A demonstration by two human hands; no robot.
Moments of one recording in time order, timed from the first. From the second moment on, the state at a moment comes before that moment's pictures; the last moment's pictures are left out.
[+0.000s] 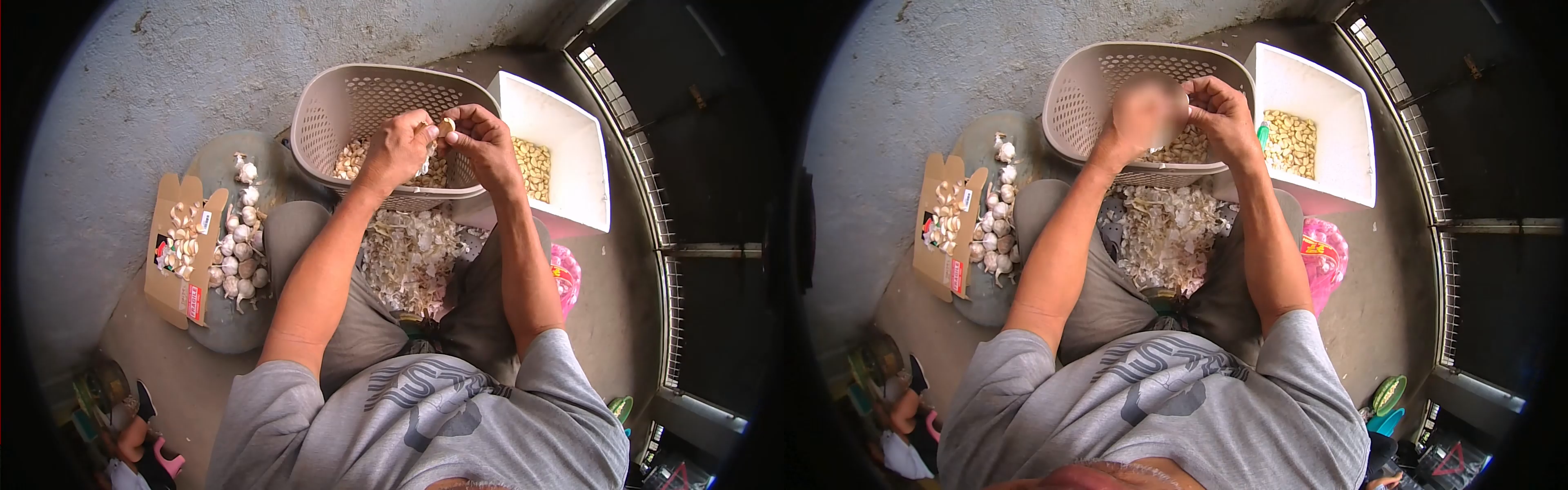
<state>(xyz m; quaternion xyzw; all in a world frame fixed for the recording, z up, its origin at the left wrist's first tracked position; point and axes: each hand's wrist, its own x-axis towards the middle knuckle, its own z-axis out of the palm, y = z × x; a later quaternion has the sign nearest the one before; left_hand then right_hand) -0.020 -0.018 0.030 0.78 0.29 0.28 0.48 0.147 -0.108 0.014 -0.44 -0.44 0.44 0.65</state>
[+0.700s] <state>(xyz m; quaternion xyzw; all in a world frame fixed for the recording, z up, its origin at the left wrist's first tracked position) -0.022 -0.011 0.017 0.44 0.14 0.27 0.84 0.149 -0.112 0.026 -0.45 -0.44 0.47 0.62</state>
